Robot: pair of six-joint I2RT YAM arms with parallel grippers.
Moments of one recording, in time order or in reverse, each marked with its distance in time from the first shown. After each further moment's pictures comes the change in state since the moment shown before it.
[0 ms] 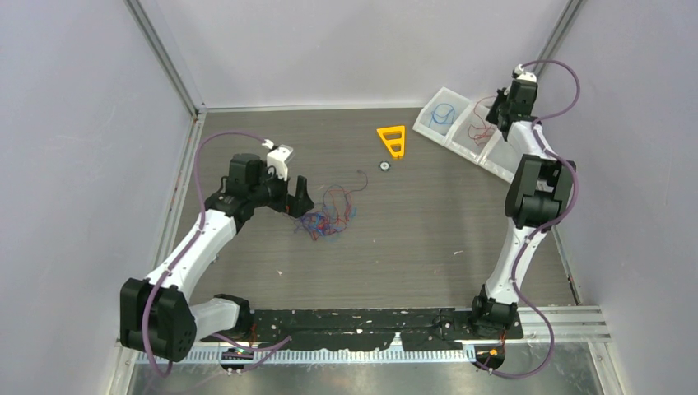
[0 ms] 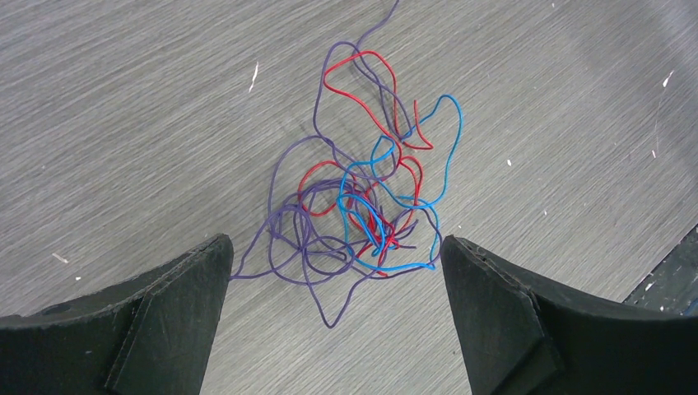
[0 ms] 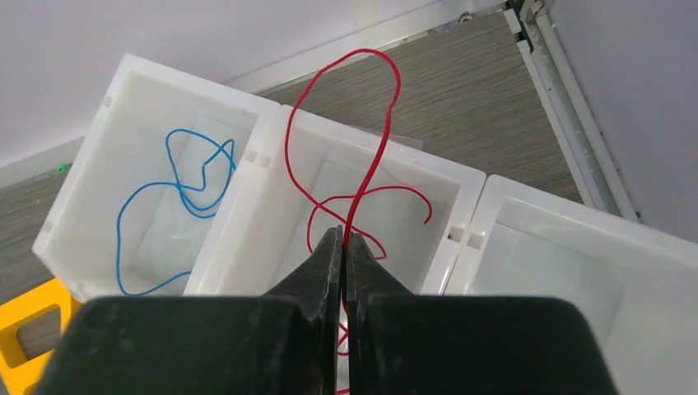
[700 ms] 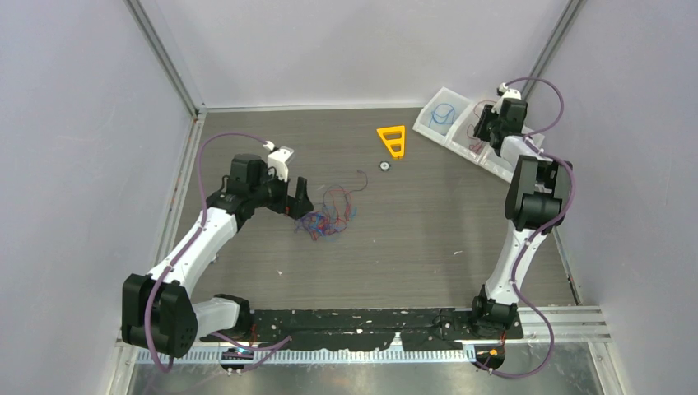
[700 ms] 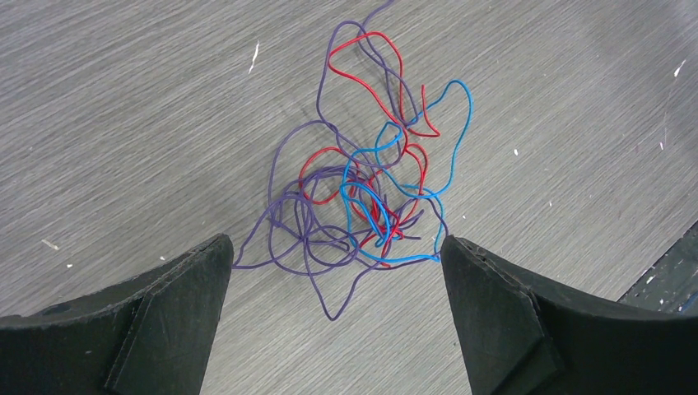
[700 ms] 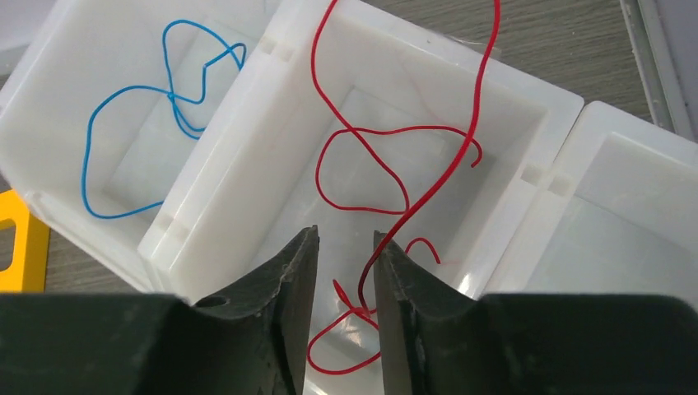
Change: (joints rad) left arm 0.006 0.025 0.004 -0.031 0.000 0.003; right arm 0.011 0.015 -0.185 0.171 -0.097 -0.074
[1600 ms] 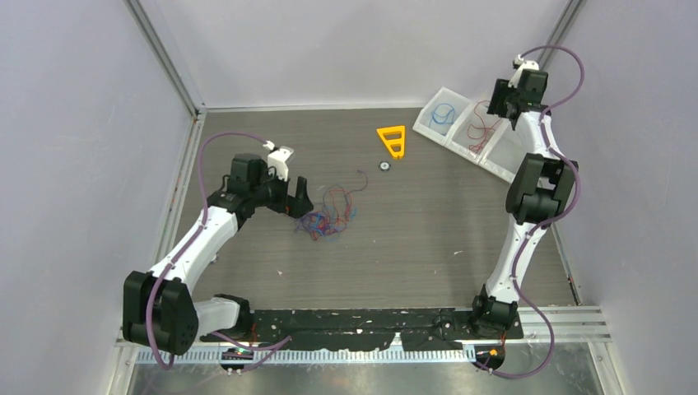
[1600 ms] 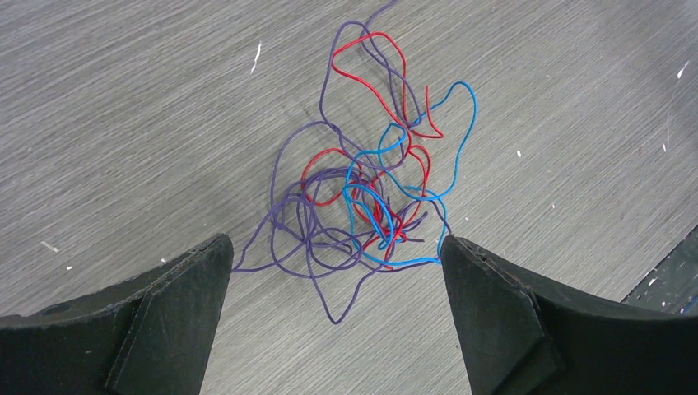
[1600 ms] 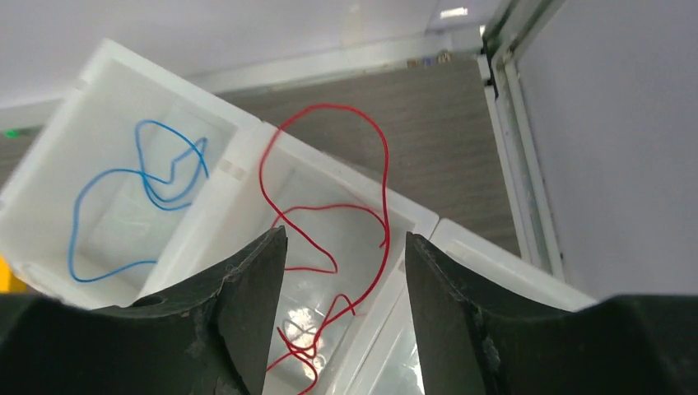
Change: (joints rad) left arm 0.003 0.014 0.000 0.009 0.003 0.000; right arm -0.042 0.061 0.413 -0.320 0.024 -0.128
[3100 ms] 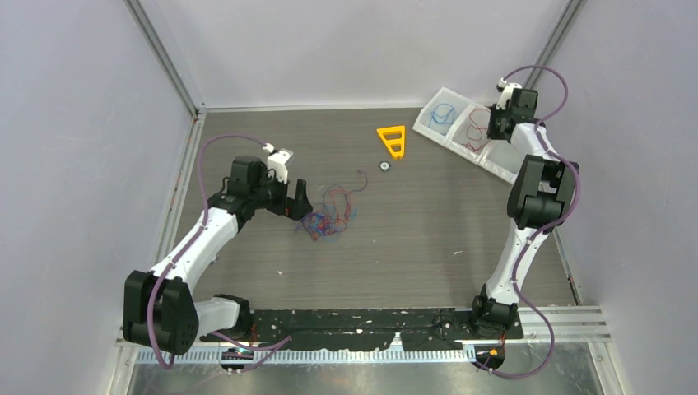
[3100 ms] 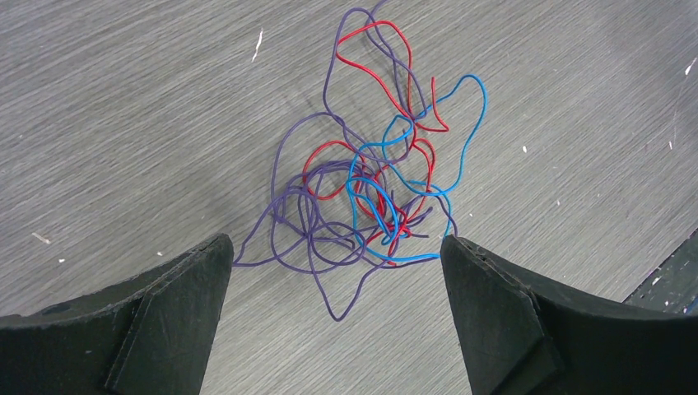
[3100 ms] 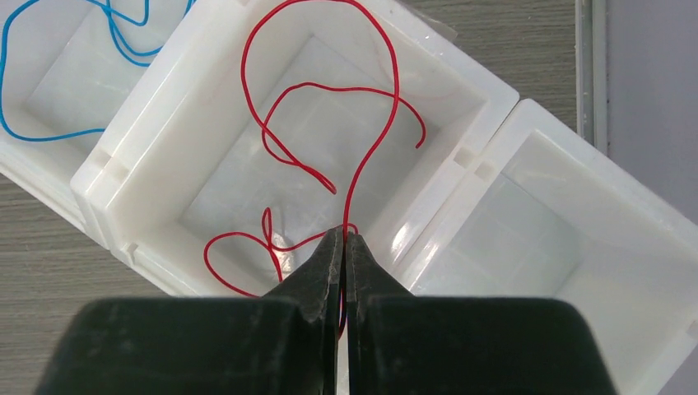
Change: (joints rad) left arm 0.008 0.000 -0.023 0.014 0.000 -0.005; right arm 0.006 -0.056 -0.231 -0.035 -0.037 -0.121
